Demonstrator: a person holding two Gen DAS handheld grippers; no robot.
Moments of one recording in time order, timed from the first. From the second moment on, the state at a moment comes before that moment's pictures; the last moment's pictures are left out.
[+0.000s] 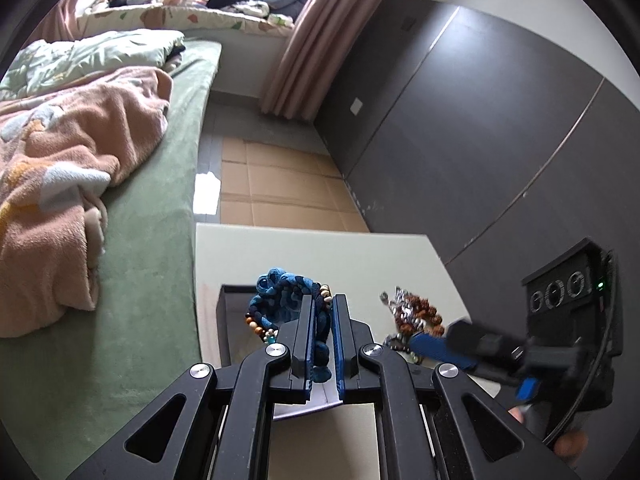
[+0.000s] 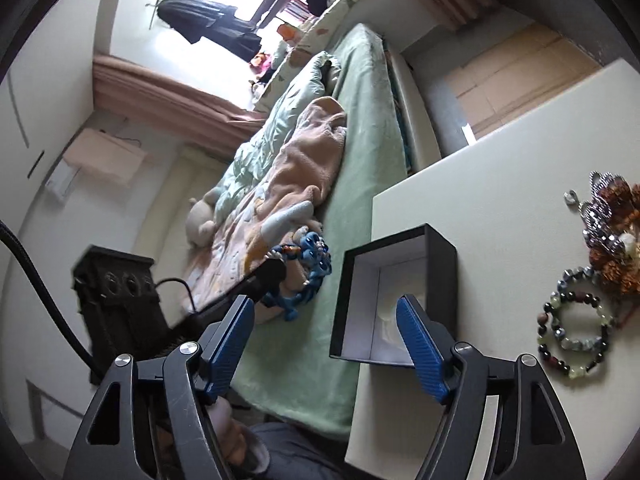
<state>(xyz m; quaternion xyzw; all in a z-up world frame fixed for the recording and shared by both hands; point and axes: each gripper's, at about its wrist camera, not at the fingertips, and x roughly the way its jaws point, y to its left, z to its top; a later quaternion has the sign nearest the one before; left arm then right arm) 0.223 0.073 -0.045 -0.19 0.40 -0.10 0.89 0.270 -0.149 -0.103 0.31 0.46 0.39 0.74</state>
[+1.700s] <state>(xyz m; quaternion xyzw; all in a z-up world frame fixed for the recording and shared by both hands) 0.269 -0.085 -0.132 -0.03 0.54 -0.13 0.83 0.256 -0.340 -0.144 0.33 0.49 0.15 0.79</state>
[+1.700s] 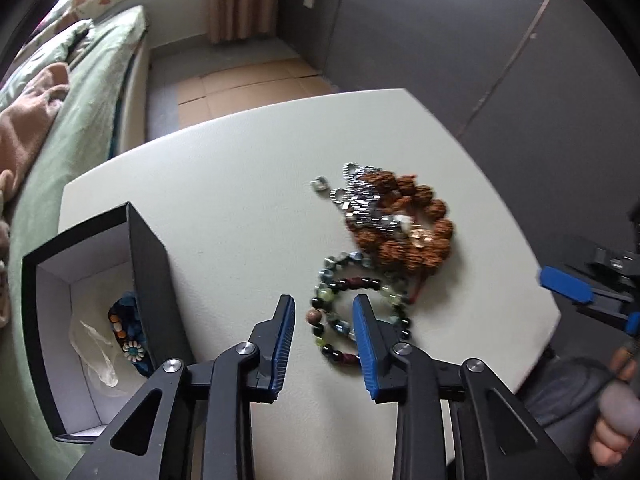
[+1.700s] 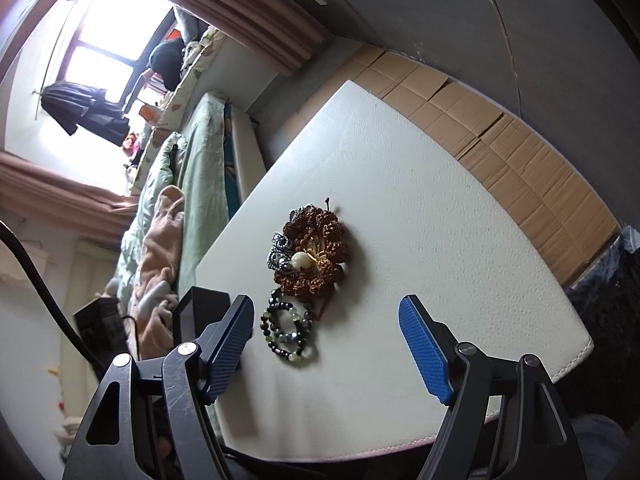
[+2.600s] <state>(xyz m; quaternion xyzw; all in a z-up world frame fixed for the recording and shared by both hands) 0.266 -0.077 -0.116 -0.06 0.52 -0.14 0.84 0.271 -0.334 -0.150 0.31 0.51 0.14 0.79</state>
